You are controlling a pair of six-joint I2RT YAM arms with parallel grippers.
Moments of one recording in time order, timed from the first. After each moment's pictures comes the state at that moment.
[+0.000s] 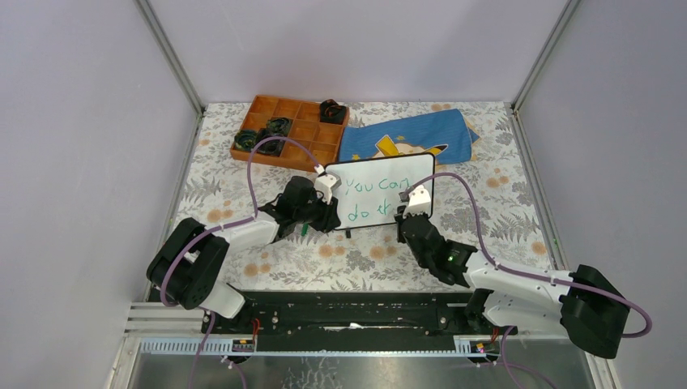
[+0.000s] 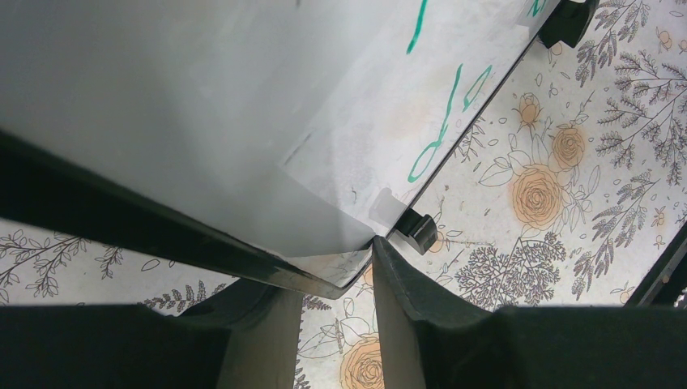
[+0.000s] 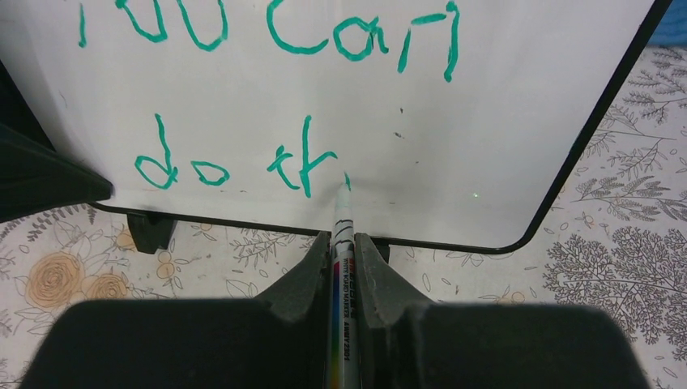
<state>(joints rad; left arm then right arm) -0.56 1.49 0.64 0.16 0.35 -0.09 0.95 1.06 0.44 0.12 0.64 0.33</state>
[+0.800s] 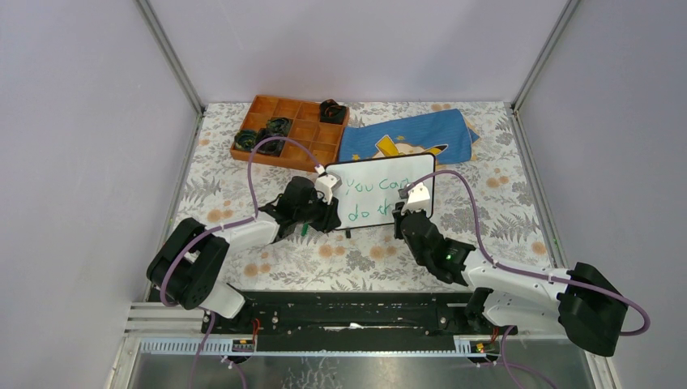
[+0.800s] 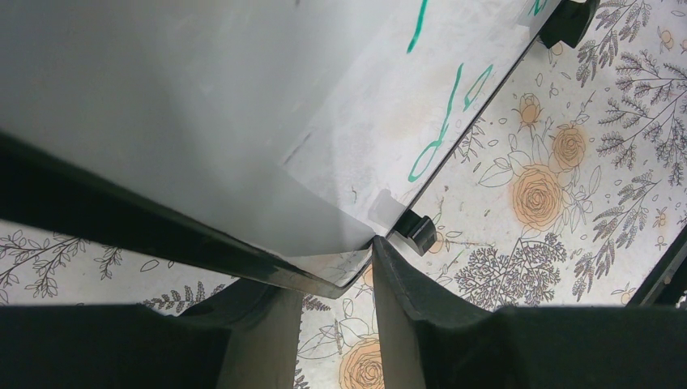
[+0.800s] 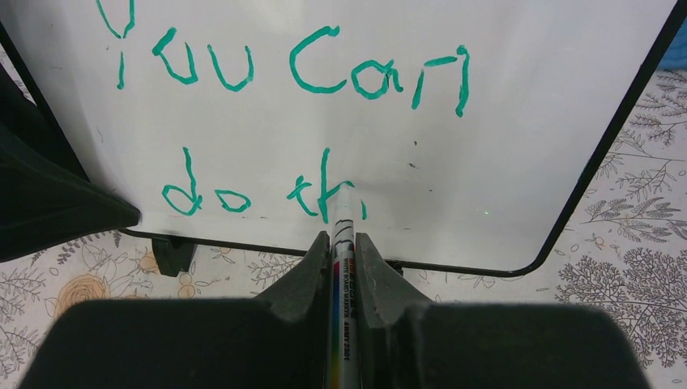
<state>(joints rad) -0.56 1.49 0.64 0.16 0.34 -0.09 0.95 1.07 0.45 0.18 0.65 0.32</state>
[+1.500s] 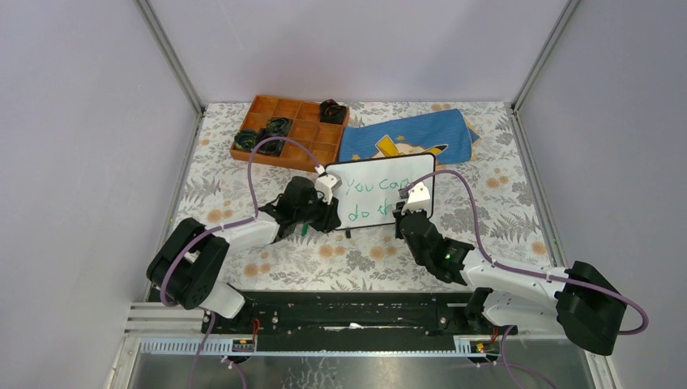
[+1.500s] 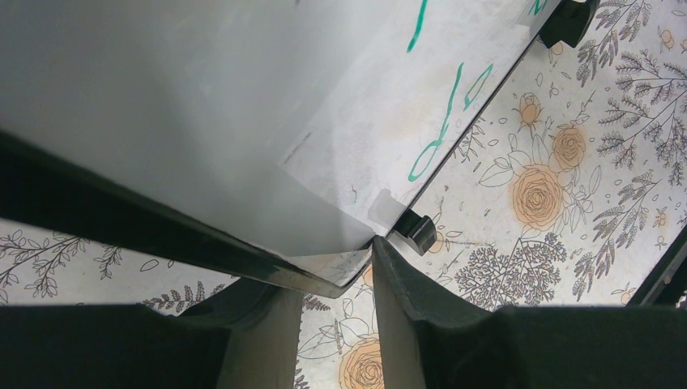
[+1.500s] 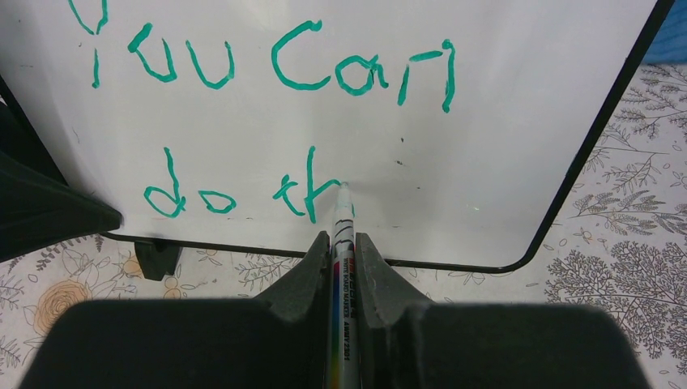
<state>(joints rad) -0.56 1.49 0.64 0.16 0.34 -0.09 0.95 1.08 0.46 0.17 0.67 0.32</state>
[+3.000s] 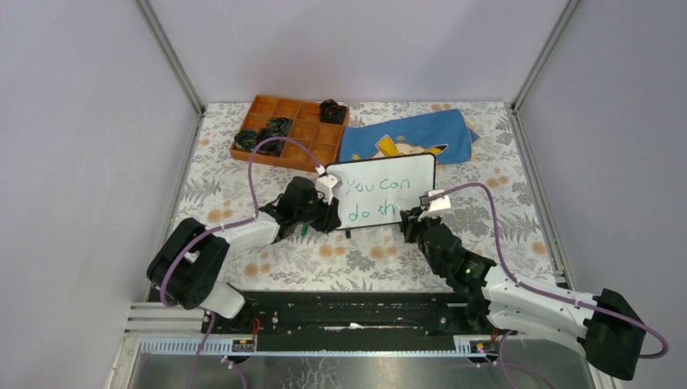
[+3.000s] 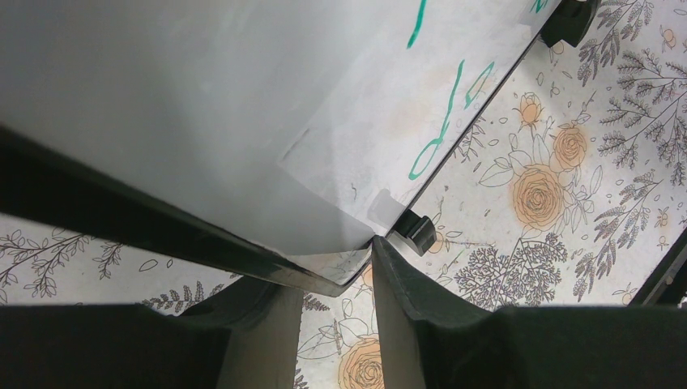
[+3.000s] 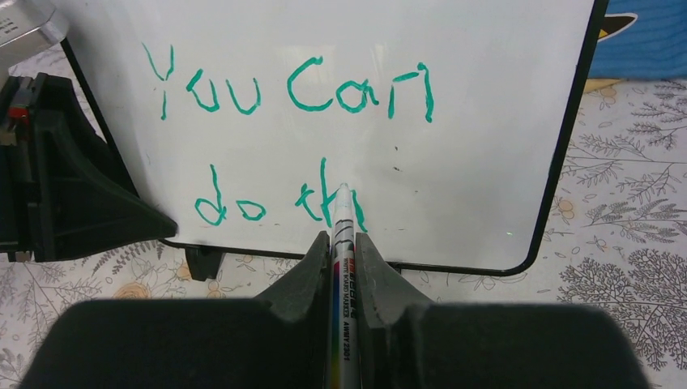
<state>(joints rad) -0.57 1.49 0.64 0.16 0.33 -0.09 0.95 0.82 0.32 0.24 0.62 0.32</state>
